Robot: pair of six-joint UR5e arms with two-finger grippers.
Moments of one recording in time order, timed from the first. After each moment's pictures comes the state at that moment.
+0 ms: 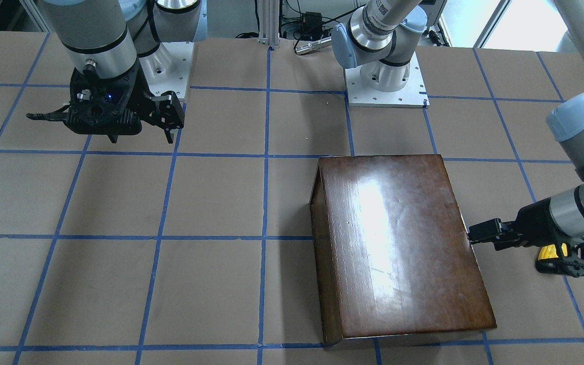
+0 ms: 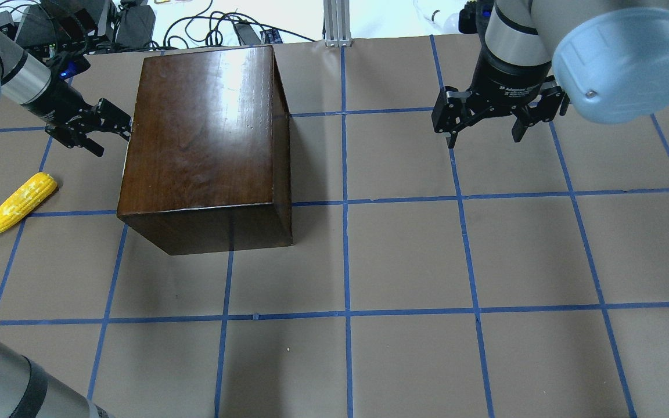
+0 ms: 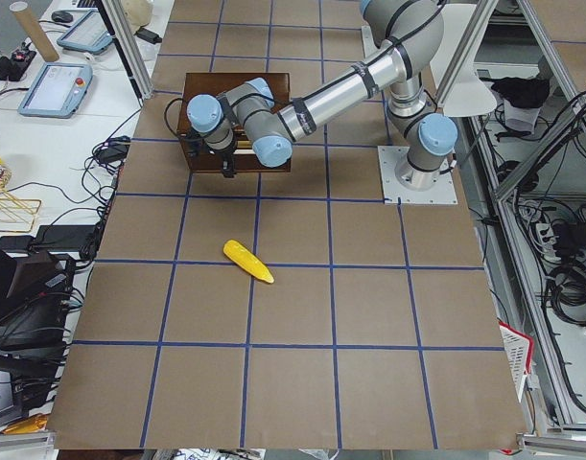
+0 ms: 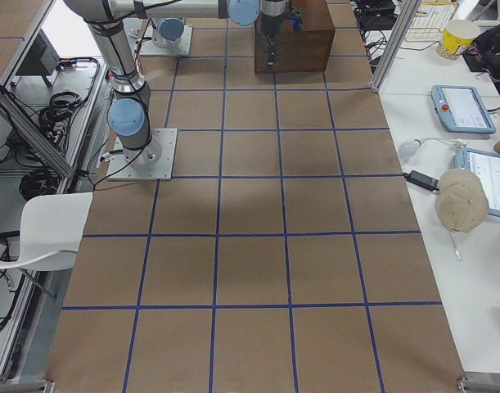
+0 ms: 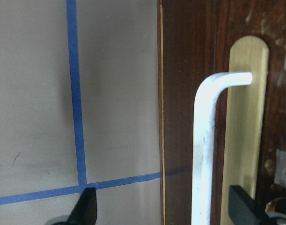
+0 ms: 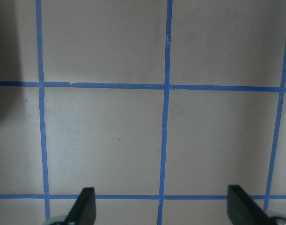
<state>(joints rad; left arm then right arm) -1.14 -2.01 -1.50 -1.42 1.31 0.44 1.66 -1.53 1.57 -1.60 -1.60 0.06</state>
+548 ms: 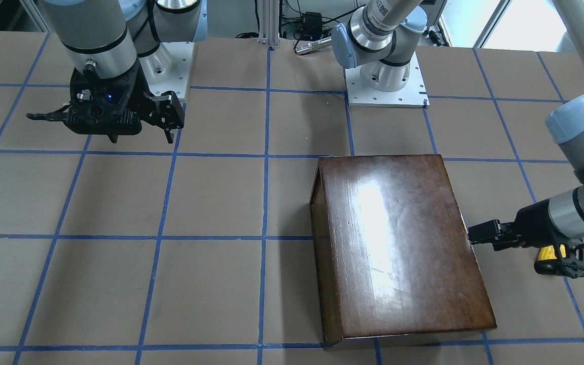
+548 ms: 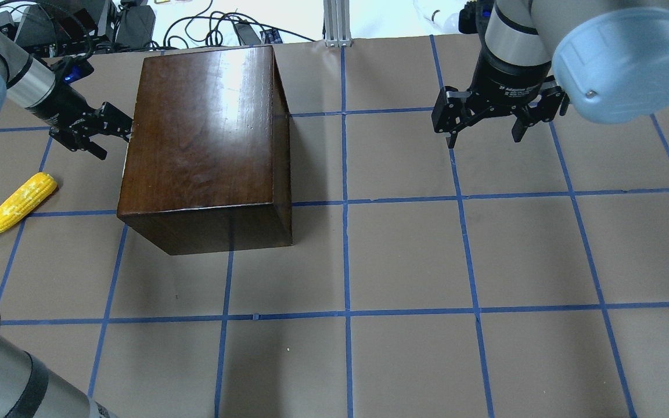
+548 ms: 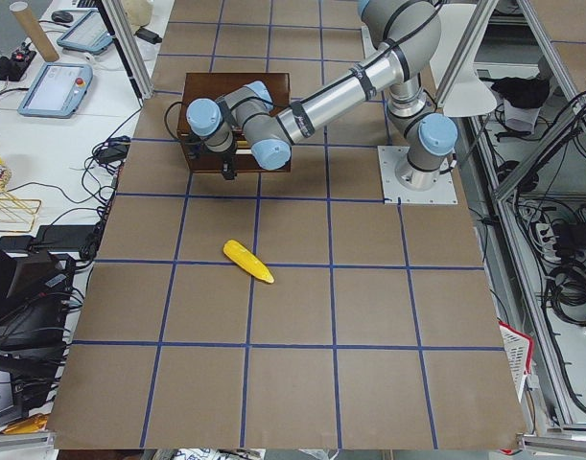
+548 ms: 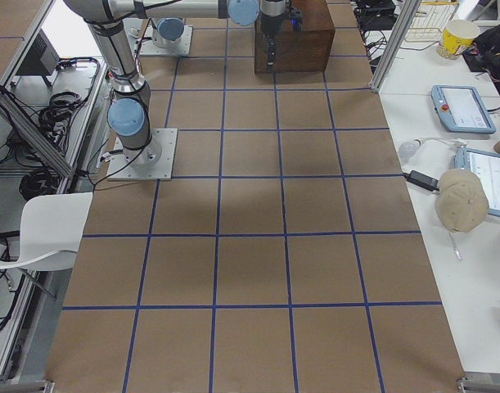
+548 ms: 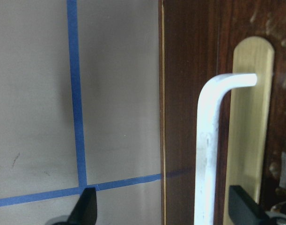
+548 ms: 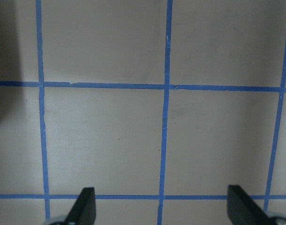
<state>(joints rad) -1.14 -2.03 -1.49 -1.42 1.31 0.44 1.66 -1.53 1.57 -1.60 -1.60 0.06</state>
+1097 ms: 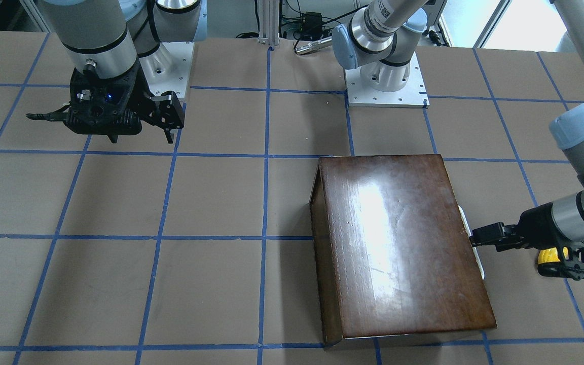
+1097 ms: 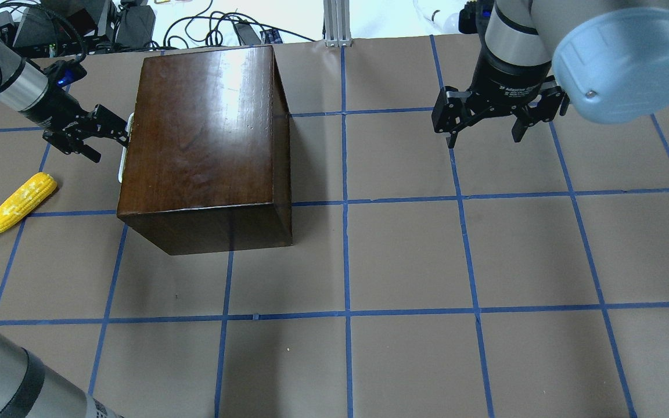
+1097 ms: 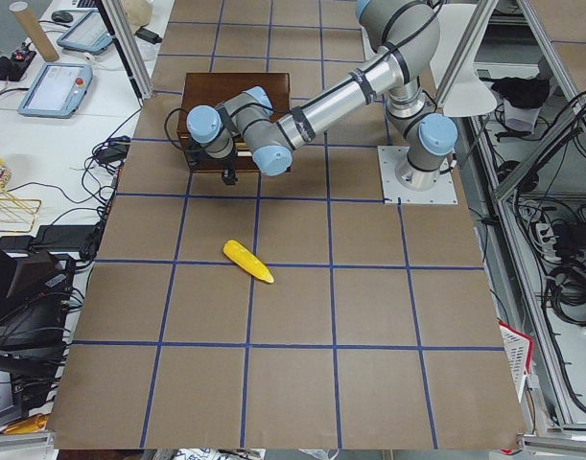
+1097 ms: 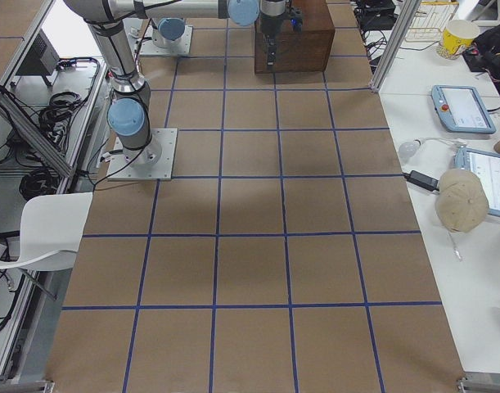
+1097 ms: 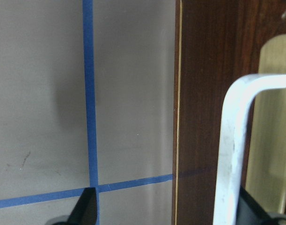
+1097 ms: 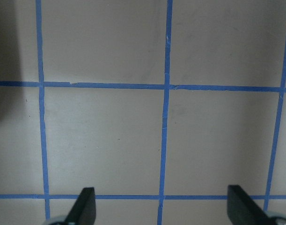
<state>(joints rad) -1.12 -2.03 -1.49 -1.42 1.31 0.45 1.66 -1.53 1.57 -1.60 -1.60 0.06</state>
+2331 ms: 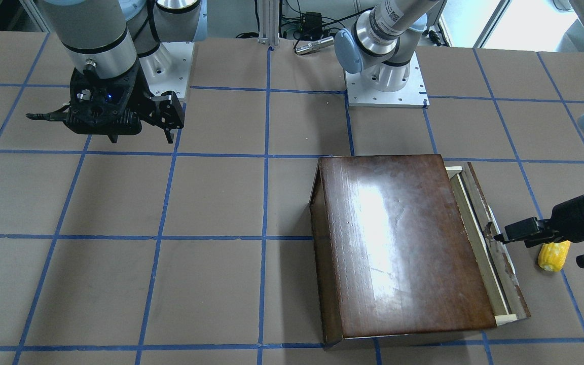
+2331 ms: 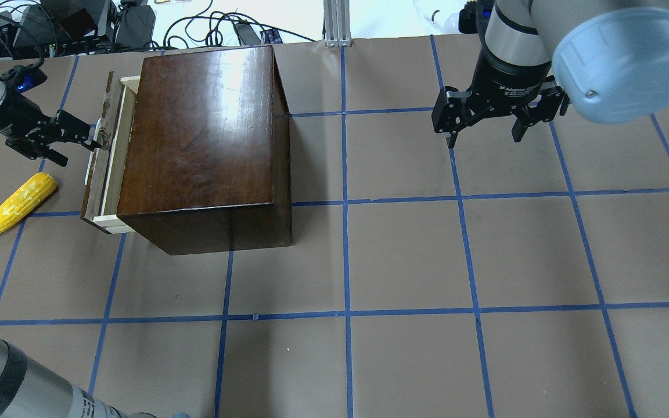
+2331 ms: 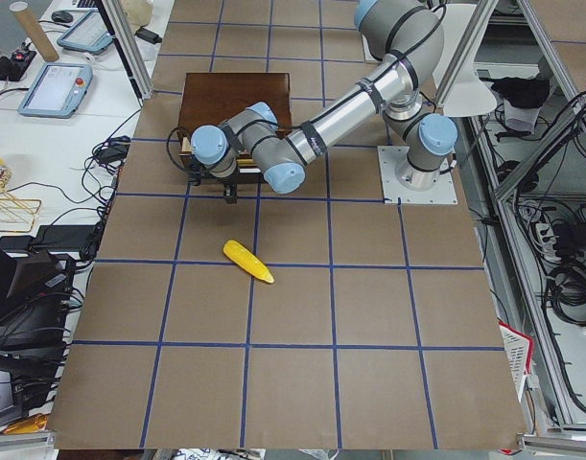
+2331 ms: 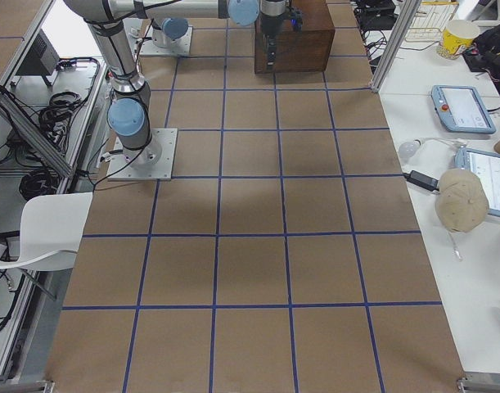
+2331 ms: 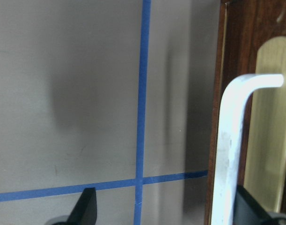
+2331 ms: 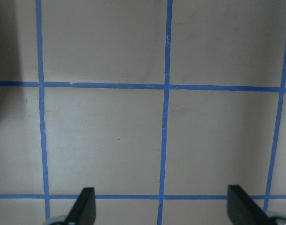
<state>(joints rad) -1.01 -2.03 -1.49 -1.40 1.31 0.52 1.66 -1.53 1.57 -1.60 -1.60 0.06</state>
